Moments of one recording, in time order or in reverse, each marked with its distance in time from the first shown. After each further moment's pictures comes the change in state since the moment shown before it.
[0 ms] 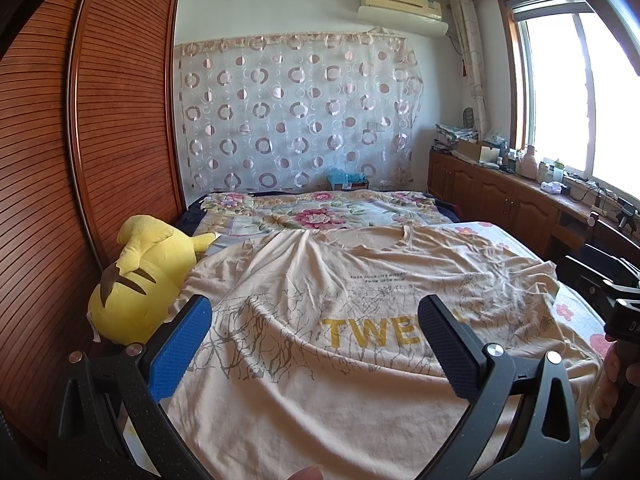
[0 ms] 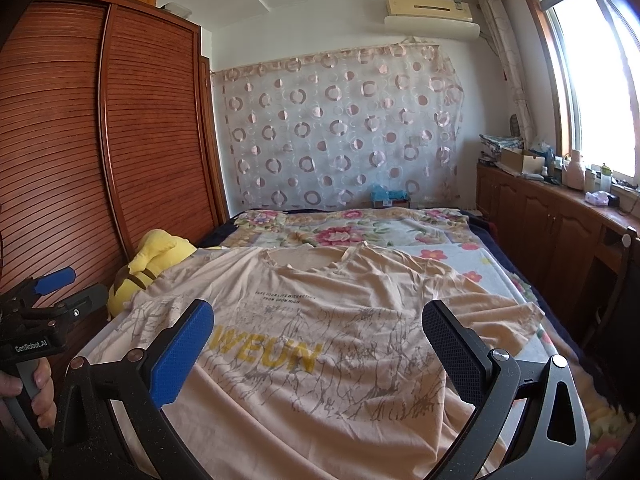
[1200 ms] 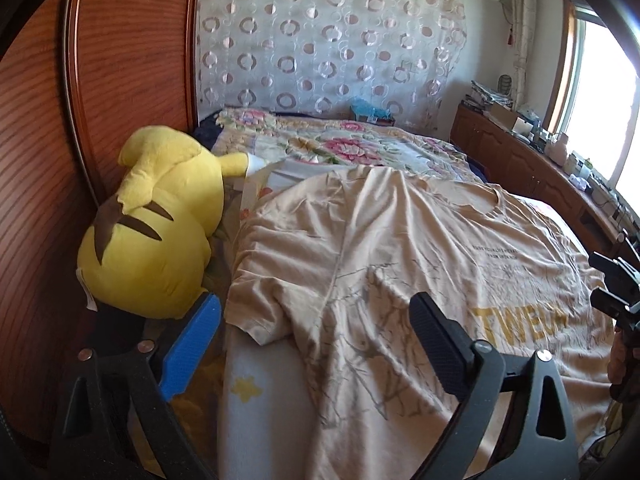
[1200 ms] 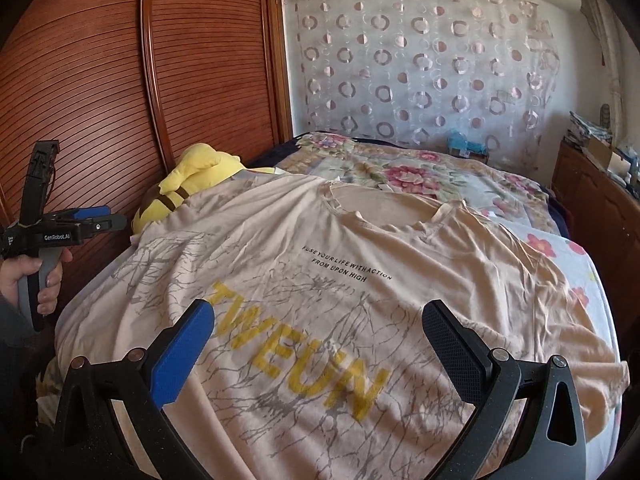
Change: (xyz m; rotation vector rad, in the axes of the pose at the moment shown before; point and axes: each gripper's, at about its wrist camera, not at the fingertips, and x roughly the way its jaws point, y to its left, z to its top) left arm 0.131 0.160 0.000 -0.142 0.288 -0.051; right arm 0.126 -0.006 0.040 -0.167 0.279 0.225
